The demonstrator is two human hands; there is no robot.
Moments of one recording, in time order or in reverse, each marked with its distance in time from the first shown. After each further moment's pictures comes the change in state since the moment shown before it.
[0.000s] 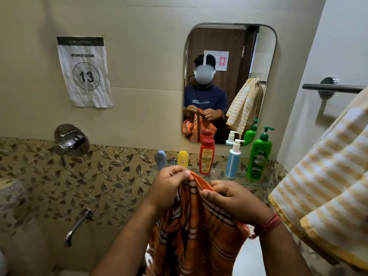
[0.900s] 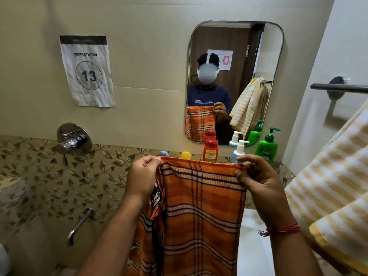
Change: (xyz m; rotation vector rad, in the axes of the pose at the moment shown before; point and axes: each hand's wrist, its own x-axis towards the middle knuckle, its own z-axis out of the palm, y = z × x) left_hand 0.023 -0.013 -0.039 -0.040 0.477 -0.110; right_hand -0.012 0.009 -0.017 0.576 0.616 -0.144
